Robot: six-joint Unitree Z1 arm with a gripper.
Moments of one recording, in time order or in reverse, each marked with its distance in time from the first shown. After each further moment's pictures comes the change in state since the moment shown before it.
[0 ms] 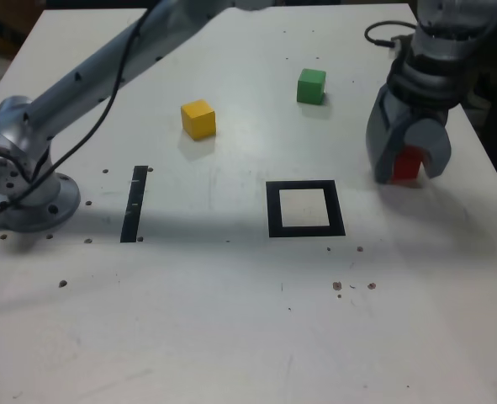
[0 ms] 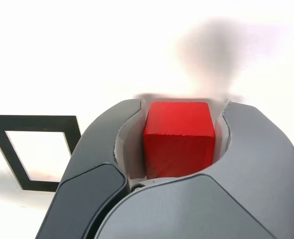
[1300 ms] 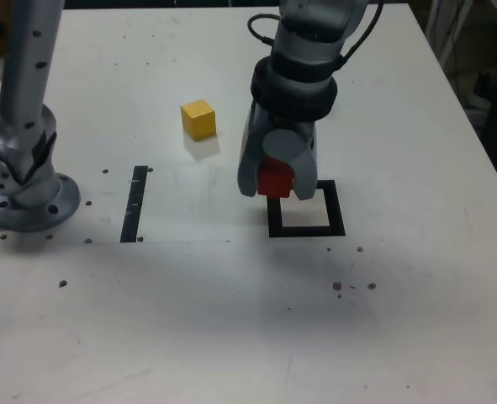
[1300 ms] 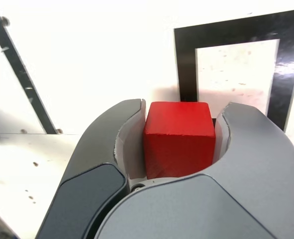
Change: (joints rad) arm -0.157 -0.490 0.876 -0.262 -0.043 -0.045
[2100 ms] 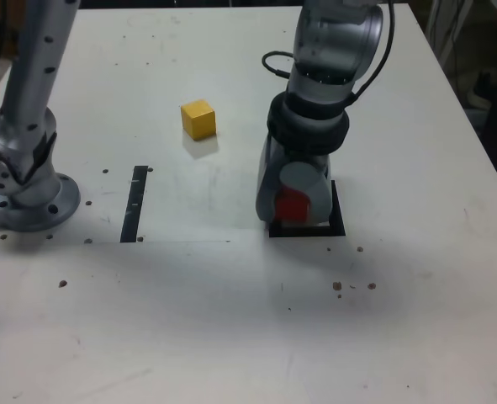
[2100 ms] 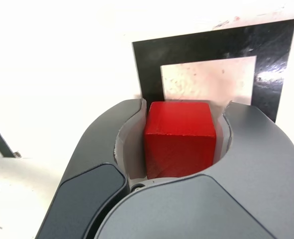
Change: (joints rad) arm 0.003 0.073 0.064 -0.160 0.007 0.005
